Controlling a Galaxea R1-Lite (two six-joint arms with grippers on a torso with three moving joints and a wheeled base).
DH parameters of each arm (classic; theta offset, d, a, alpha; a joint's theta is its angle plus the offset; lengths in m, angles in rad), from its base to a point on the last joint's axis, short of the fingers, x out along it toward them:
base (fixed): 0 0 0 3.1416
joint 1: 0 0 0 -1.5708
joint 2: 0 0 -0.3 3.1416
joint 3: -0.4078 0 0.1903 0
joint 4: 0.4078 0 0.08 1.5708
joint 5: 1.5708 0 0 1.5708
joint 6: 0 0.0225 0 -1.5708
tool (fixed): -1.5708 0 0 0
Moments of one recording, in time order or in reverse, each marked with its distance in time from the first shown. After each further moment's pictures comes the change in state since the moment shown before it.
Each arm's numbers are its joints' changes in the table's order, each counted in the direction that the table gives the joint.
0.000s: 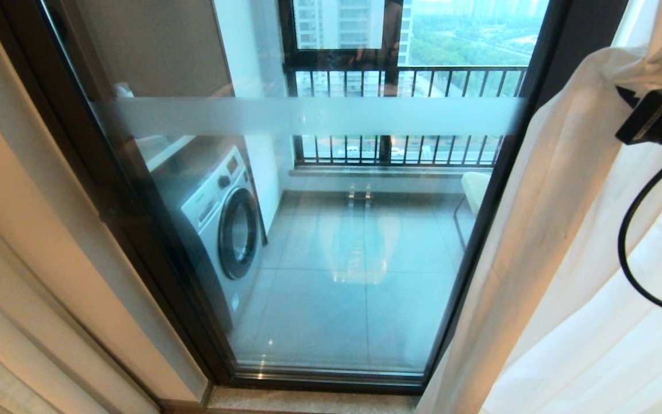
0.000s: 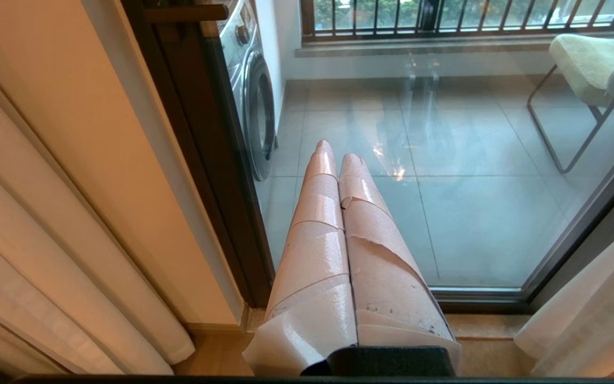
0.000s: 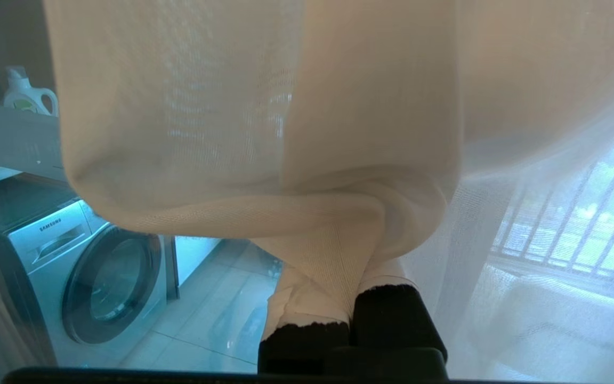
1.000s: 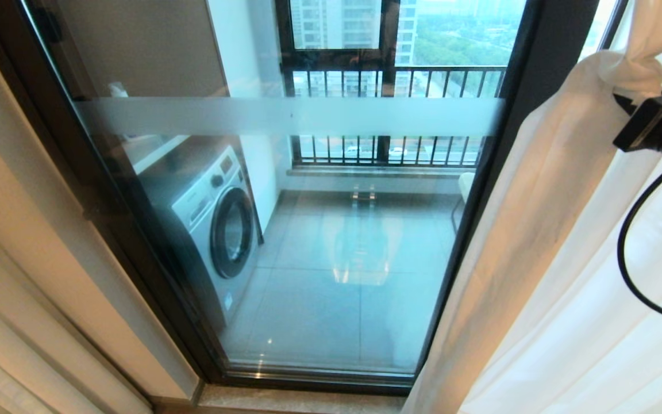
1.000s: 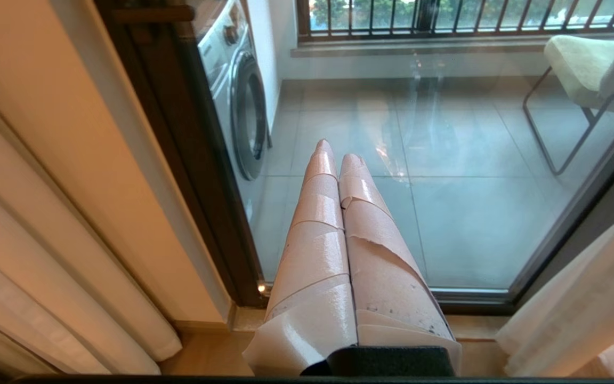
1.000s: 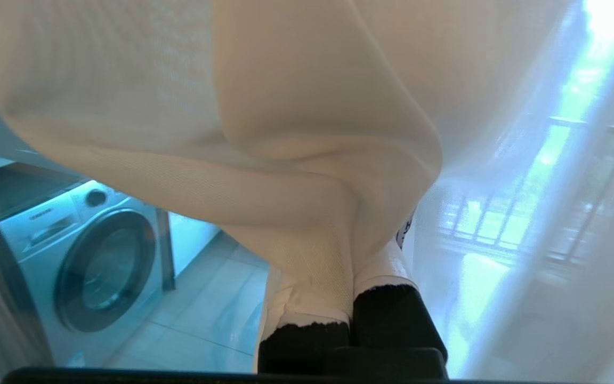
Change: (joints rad) left arm -0.001 0.000 0.000 0.000 0.000 0.000; right arm 0.000 0.001 0.021 -0.003 0.000 -0.001
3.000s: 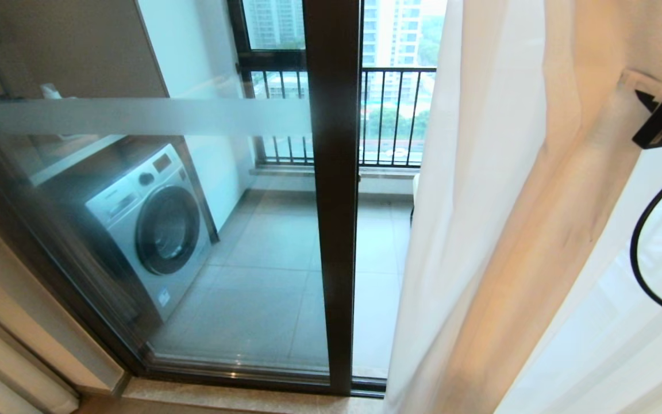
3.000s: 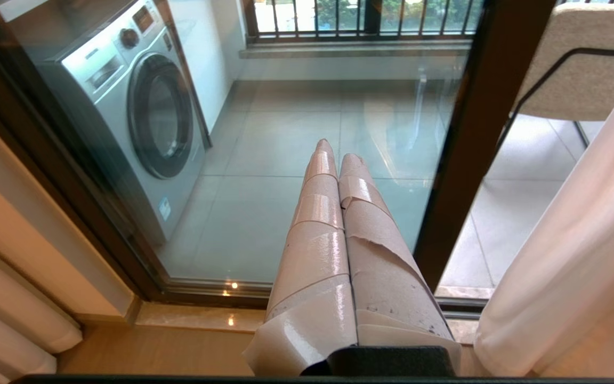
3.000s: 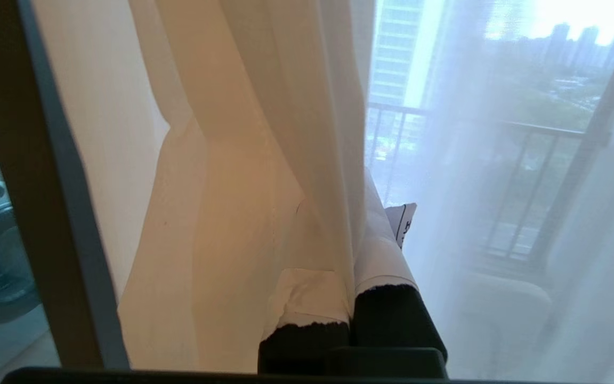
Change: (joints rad) left arm 0.001 0.000 0.000 0.000 0.000 -0.001; right arm 0.056 0.021 0.021 -0.026 -0.003 0.012
